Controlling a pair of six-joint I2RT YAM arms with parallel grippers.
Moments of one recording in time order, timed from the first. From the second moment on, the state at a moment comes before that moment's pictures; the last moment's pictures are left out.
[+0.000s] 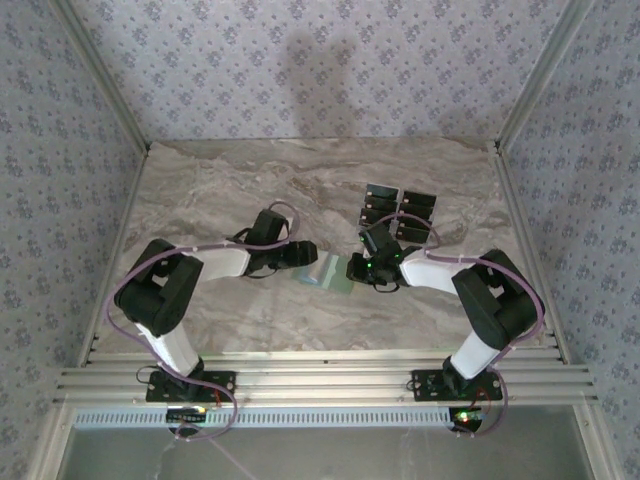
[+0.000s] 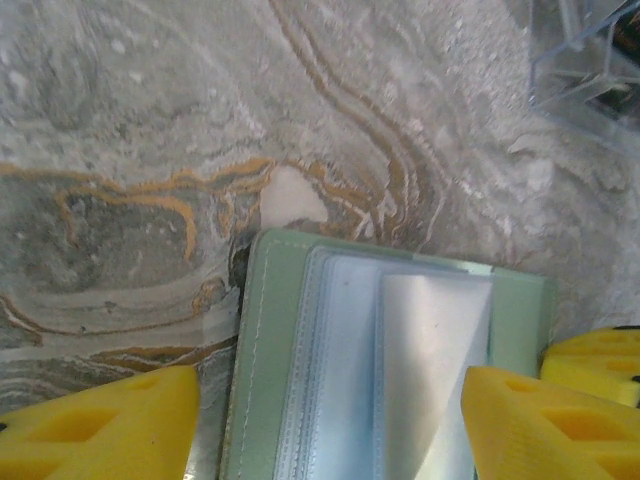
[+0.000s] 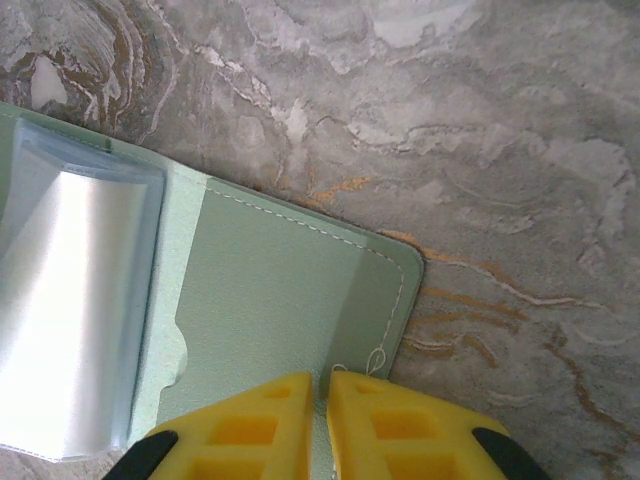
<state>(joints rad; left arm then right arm) -0.57 1.74 0.84 0.03 0.32 -0.63 0.59 1.63 0.75 -0.13 -0.17 0.71</state>
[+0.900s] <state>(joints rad) -0.56 1.69 0.78 0.15 0.37 -0.70 0.58 1.64 0.75 -0.12 -0.18 0.71</state>
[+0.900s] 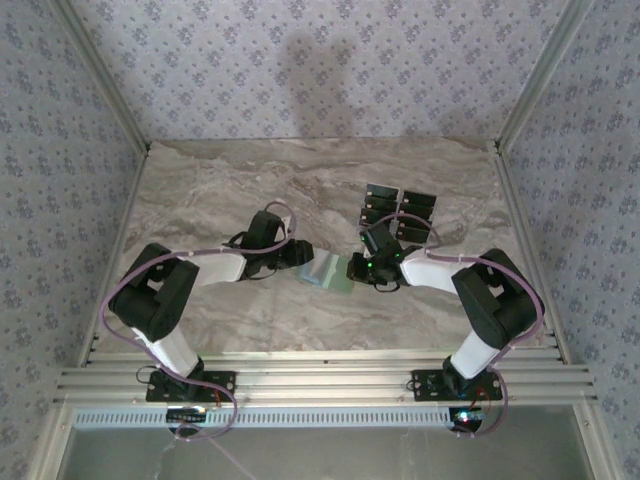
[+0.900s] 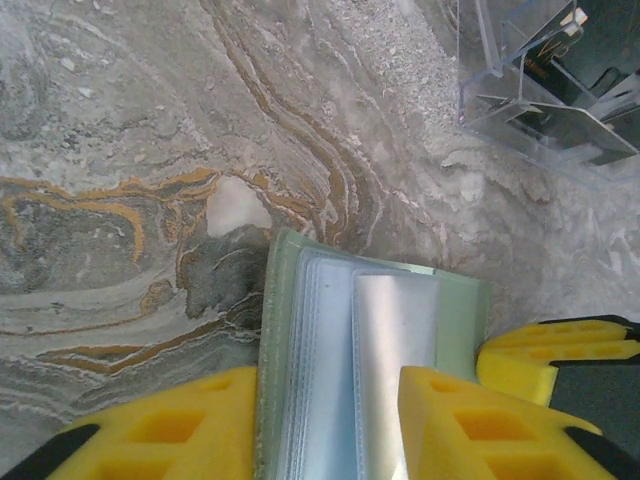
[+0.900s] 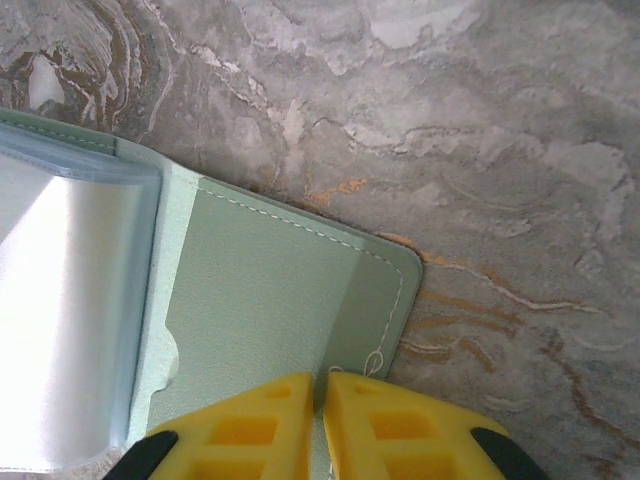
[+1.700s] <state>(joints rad) -0.55 1.67 0.75 0.18 0.37 -0.71 0.57 1.64 0.76 -0.13 -0.20 0.70</state>
